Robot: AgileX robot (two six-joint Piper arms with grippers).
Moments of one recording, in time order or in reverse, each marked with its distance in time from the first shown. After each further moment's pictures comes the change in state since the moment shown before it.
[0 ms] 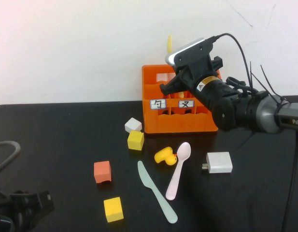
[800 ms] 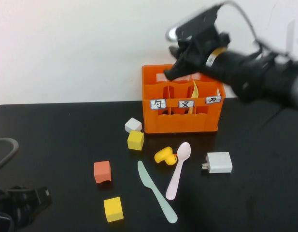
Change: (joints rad) right arm 0.000 -0.217 0.000 -0.085 0.349 0.002; left arm 0.000 0.000 0.000 0.000 -0.038 0.010
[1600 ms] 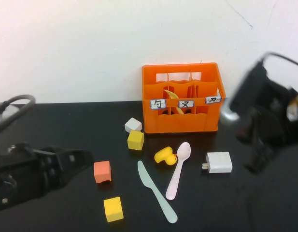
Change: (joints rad) right arm 0.001 -0.542 0.436 -0.040 0.771 -0.218; left arm -0.051 0.125 -0.107 -0.593 0.043 0.558
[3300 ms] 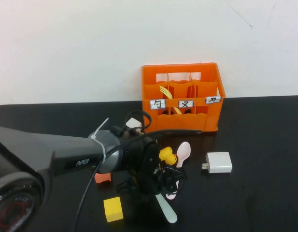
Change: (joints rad) right arm 0.000 -1.297 0.532 -0.301 0.627 0.419; left arm -0.545 1.098 -0.652 1.188 -0.122 -1.431
